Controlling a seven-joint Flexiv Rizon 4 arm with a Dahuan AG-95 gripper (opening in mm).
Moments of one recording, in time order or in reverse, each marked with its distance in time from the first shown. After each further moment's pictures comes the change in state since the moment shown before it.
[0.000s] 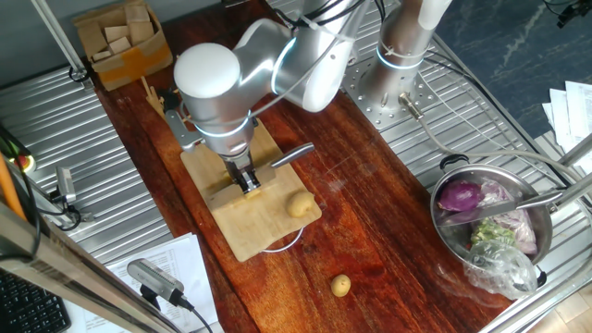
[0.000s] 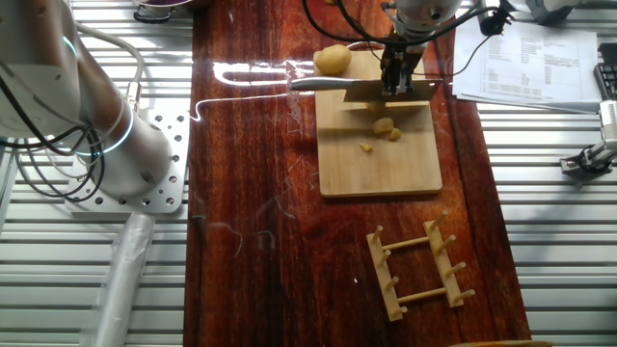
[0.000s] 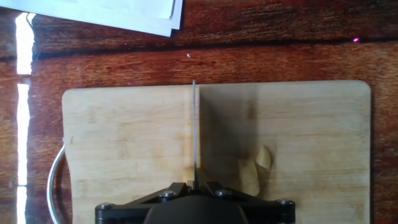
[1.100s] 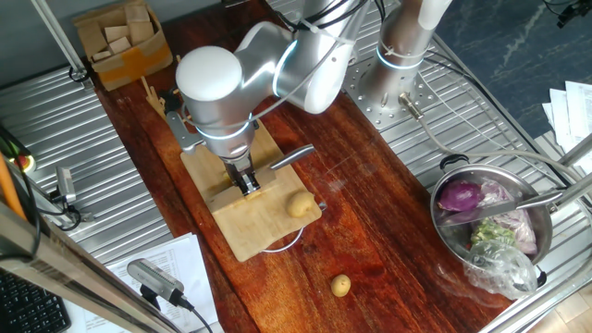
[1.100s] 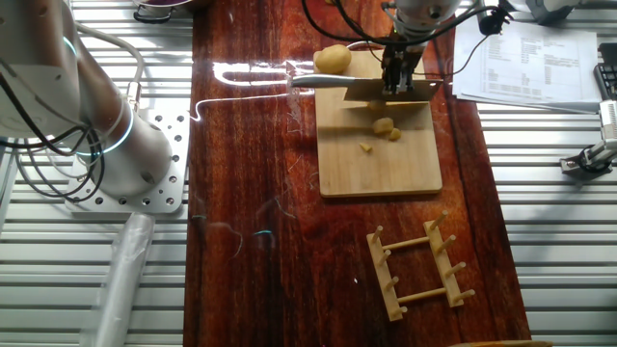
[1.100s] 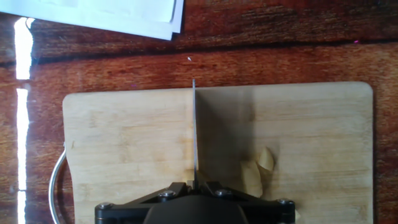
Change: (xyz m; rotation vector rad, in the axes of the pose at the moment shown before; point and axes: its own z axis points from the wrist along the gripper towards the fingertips) arm 0.002 0.003 -0.001 -0.001 0.002 0.009
